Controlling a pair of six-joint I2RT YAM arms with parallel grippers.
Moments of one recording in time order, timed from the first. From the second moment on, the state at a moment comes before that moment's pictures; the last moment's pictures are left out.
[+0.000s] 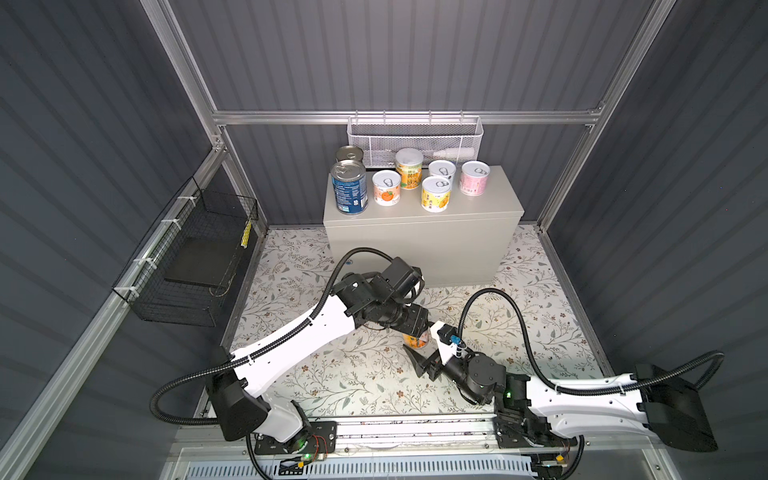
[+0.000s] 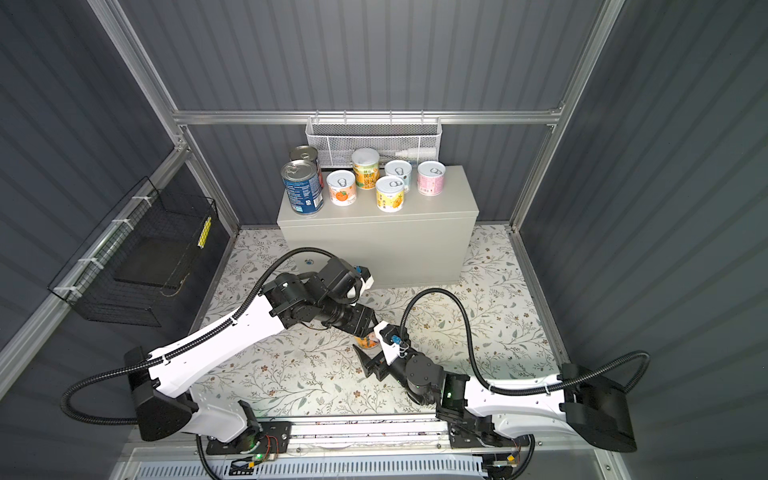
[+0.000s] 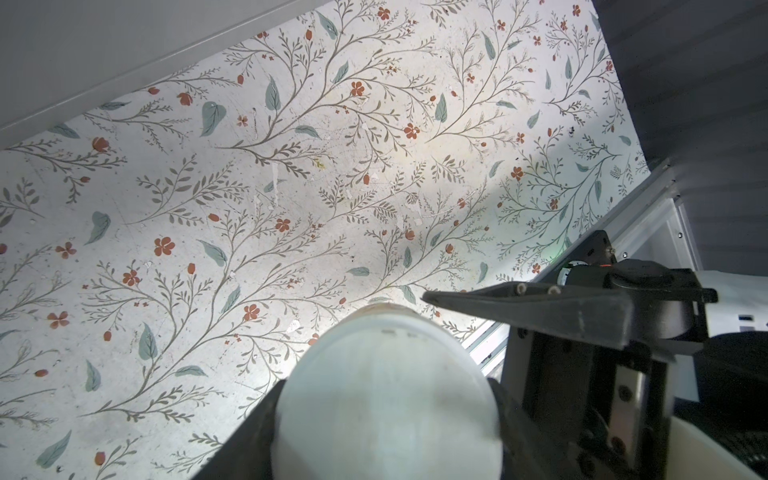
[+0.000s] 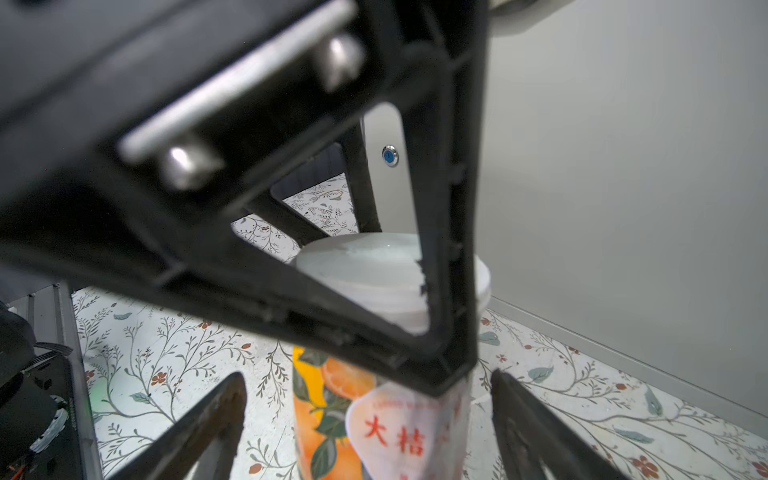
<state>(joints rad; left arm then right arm) -0.96 1.47 1.49 -1.03 0.13 -0.46 1.29 1.07 0.33 0.66 0.53 0.09</state>
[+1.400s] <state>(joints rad) -0.96 1.40 1.45 -1.02 0.18 -0.46 1.28 1.15 0.39 0.71 0.52 0.08</state>
